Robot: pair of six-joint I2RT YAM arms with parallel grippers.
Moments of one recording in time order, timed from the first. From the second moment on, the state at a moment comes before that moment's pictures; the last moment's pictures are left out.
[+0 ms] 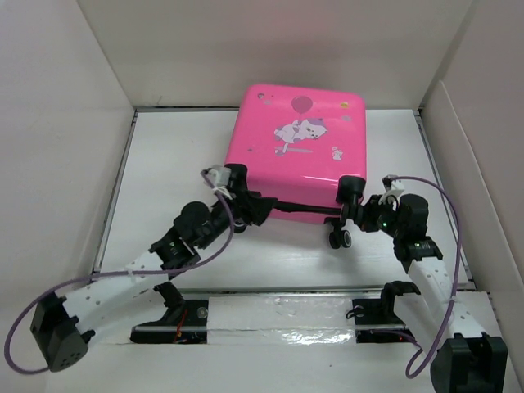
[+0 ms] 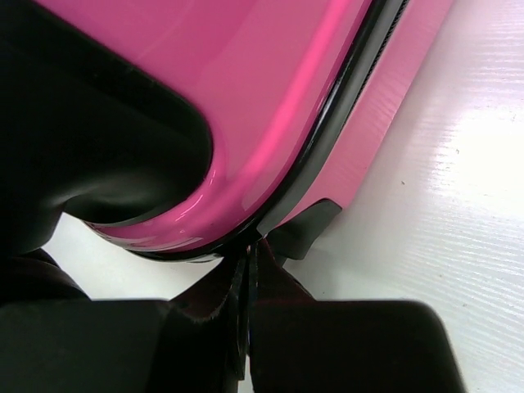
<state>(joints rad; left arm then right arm) -0.83 0.80 0.53 0.28 -0.10 -0.62 0.03 0.74 0.40 -0.10 -0.50 0.31</state>
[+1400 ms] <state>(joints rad) -1.02 1.84 1.34 0.41 0.23 -0.62 0.56 0.43 0.16 0.11 0.22 0.36</state>
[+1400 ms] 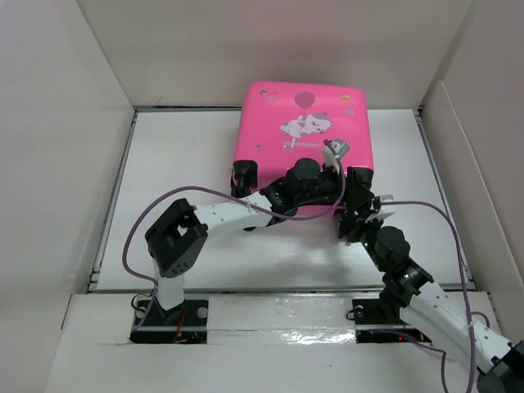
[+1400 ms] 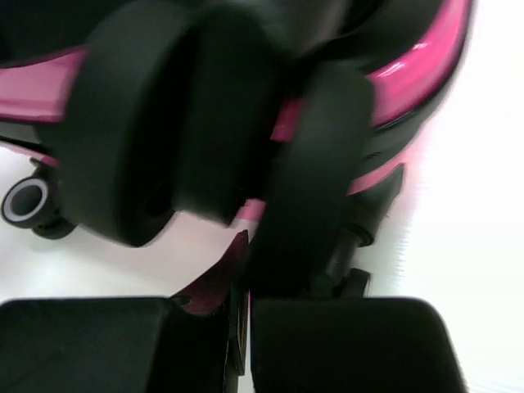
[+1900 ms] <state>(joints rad) -0.92 1.82 1.39 0.31 0.34 -0.64 0.85 0.92 0.18 0.59 0.46 0.38</state>
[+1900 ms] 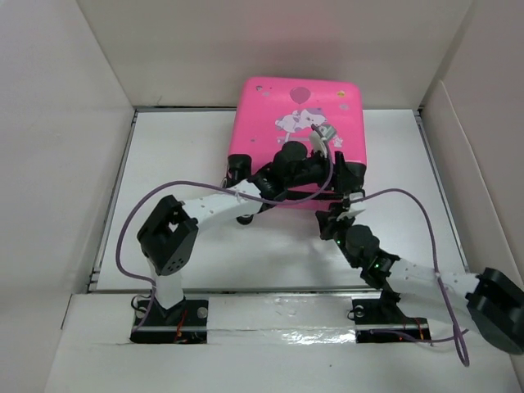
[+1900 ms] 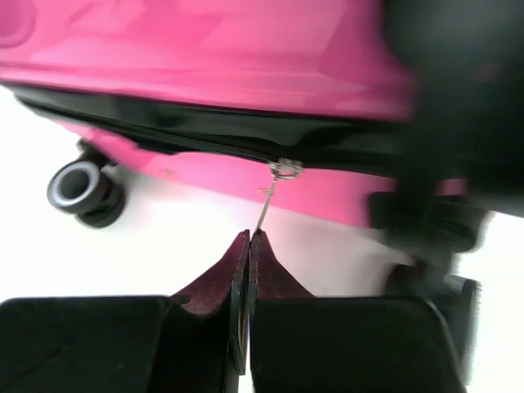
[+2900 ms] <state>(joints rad) -0.65 0.99 0.70 -0.28 -0.48 -0.67 0.90 0.75 0.23 0.42 0.37 0.38</state>
